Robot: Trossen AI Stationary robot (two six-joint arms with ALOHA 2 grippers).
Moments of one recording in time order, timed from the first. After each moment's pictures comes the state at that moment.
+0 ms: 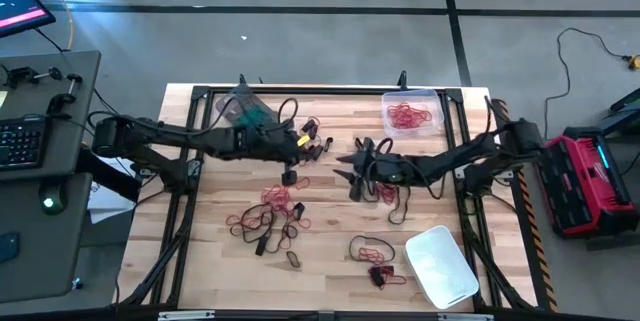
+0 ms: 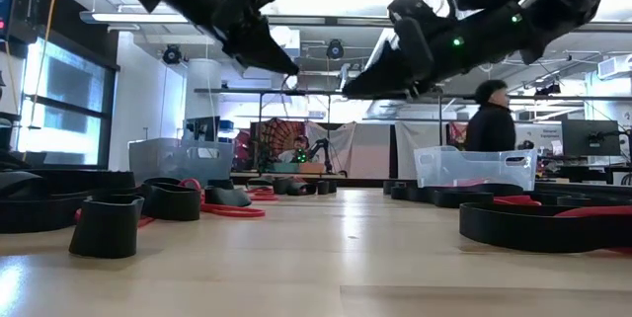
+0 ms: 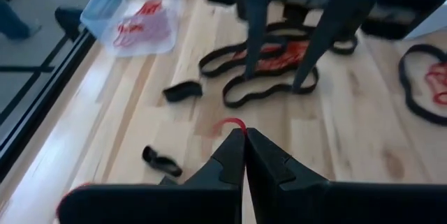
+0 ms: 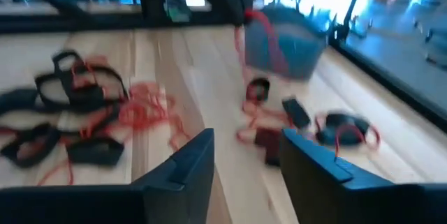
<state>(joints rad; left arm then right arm) 0.10 1.39 0.83 0.03 -0.05 0.11 0.07 1.57 0.60 0.66 0.33 0.03</state>
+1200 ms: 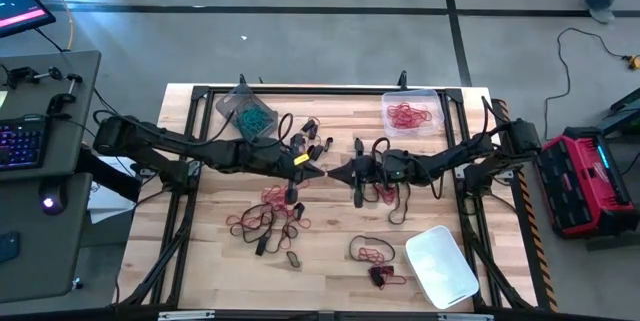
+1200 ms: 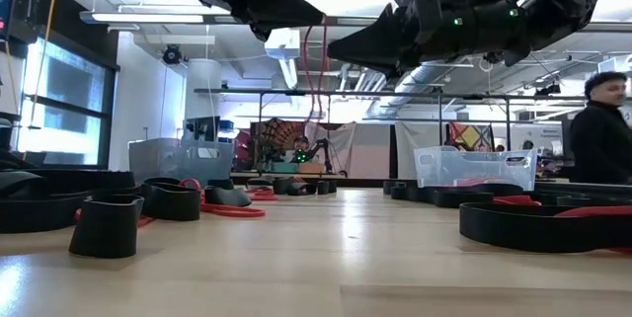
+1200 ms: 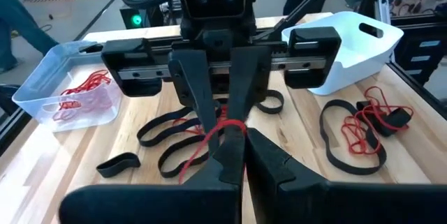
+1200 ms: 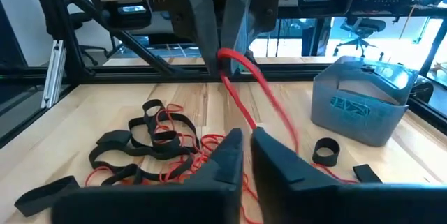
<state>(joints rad) -0.05 1.42 0.83 0.24 -0.03 0.08 0.06 1.59 0.60 0.87 0.07 0.00</state>
